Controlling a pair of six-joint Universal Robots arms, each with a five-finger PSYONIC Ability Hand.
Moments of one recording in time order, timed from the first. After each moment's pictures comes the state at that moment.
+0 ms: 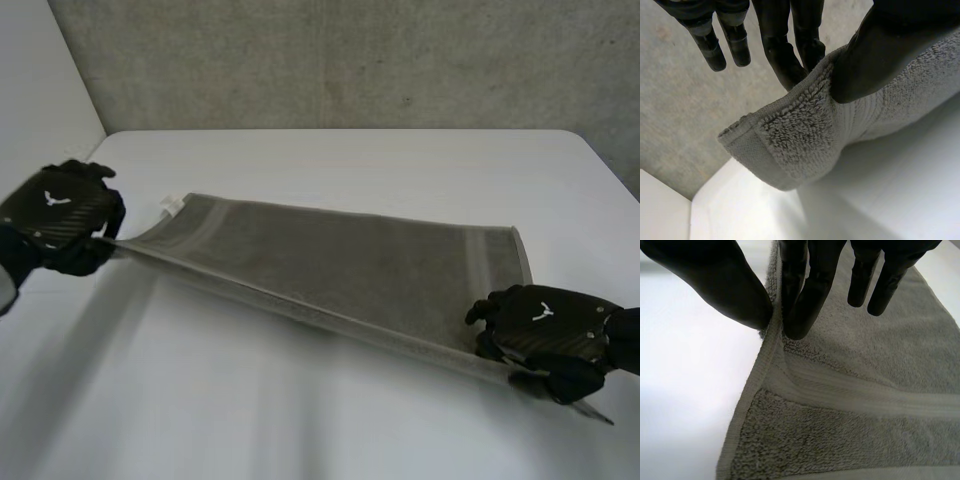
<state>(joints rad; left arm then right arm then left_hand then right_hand) 4.86 -1.49 -1.87 3.12 -0.94 3.71 1.41 -1.37 1.76 0.88 0.76 1.72 1.31 1.35 0.22 0.23 1.16 1.28 1.35 0.22 0.24 1.16</state>
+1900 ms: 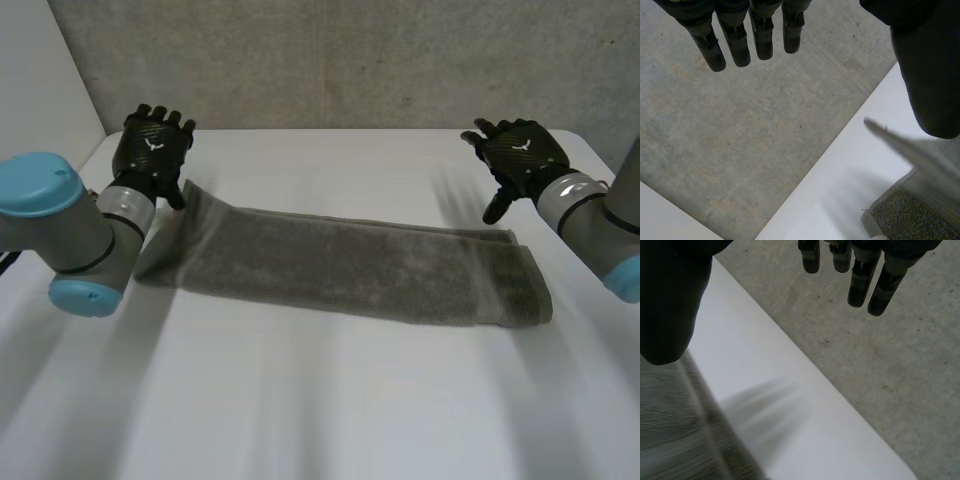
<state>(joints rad) 4.47 -2.21 -1.32 3.64 -1.44 3.67 1.74 -0.97 1.19 -0.09 1.26 2.64 0.29 0.24 0.22 0.23 0.06 0.10 0.09 0.22 0.24 0.06</state>
